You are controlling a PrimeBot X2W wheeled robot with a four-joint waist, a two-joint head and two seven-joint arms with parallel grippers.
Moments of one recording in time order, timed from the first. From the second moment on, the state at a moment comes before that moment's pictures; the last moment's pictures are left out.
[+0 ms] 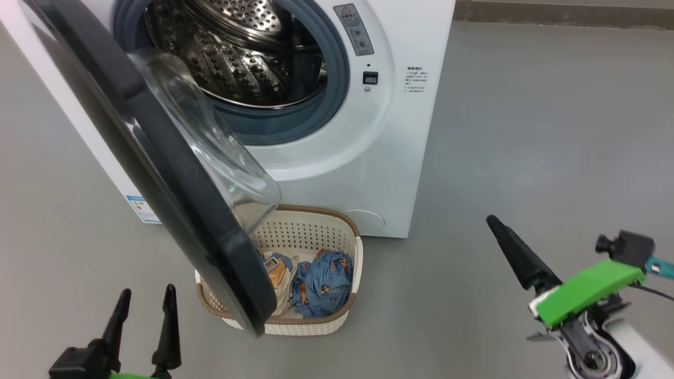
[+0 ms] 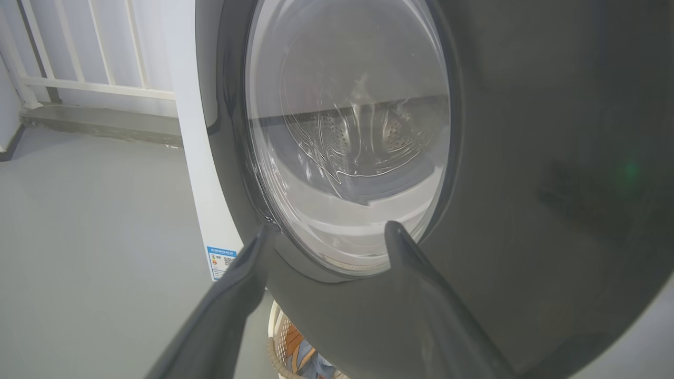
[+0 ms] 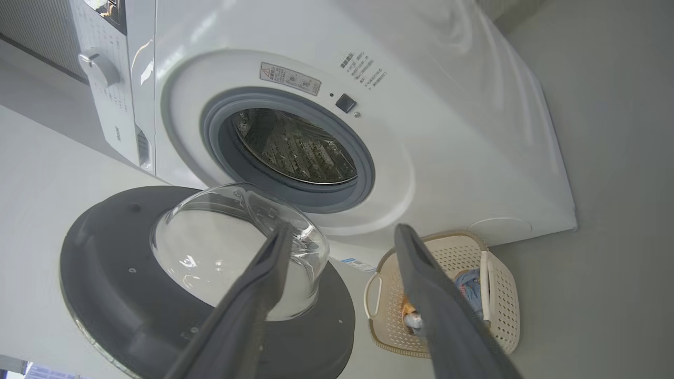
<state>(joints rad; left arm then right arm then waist) -0.06 0.11 -0.01 0.29 -0.31 -0.13 -0.26 -0.24 -0.36 0.39 0.19 1.40 0.12 -0.01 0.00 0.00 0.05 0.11</state>
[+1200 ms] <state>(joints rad) -0.02 0.11 0.01 0.28 -0.30 -0.13 -0.26 0.08 -0.18 -0.04 0.21 0.48 0.13 -0.25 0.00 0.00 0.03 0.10</state>
